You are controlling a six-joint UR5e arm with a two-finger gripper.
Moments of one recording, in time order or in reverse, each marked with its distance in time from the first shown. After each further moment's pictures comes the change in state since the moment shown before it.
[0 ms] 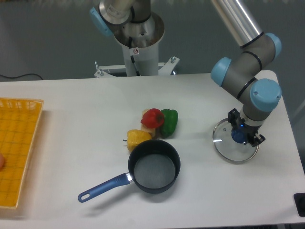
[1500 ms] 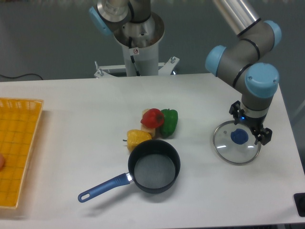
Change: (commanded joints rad) arm -0.032 0.112 0.005 0.011 0.031 0.002
